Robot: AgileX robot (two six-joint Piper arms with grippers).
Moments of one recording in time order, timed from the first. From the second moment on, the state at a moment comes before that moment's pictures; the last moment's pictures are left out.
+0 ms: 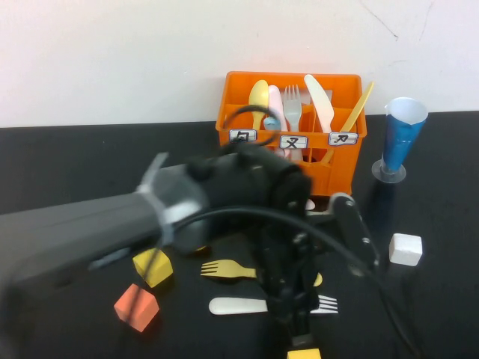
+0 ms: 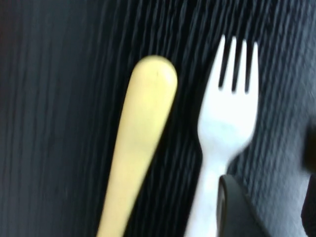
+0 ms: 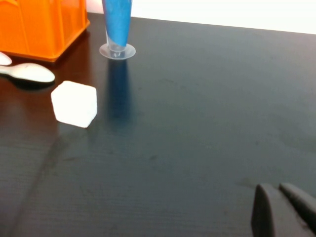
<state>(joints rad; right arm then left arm) 0.05 -0.01 0.03 -0.08 0.40 -0.01 -0.83 1.86 -1.39 -0.10 0.95 0.56</state>
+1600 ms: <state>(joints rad) 0.05 -0.01 0.03 -0.08 0.40 -0.01 -0.76 1.83 -1.37 -0.04 0.99 0.83</state>
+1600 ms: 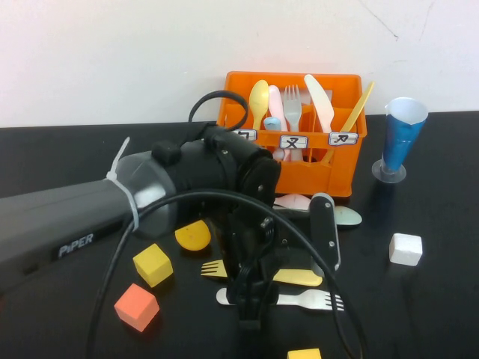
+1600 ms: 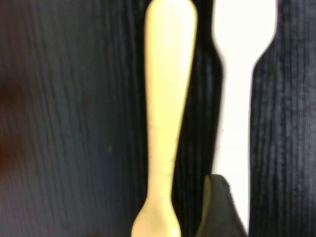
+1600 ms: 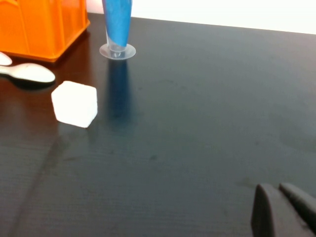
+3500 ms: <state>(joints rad) 0.05 -0.01 0.03 -0.08 0.40 -0.01 -0.68 1.52 -0.89 -0.03 -0.28 0.18</state>
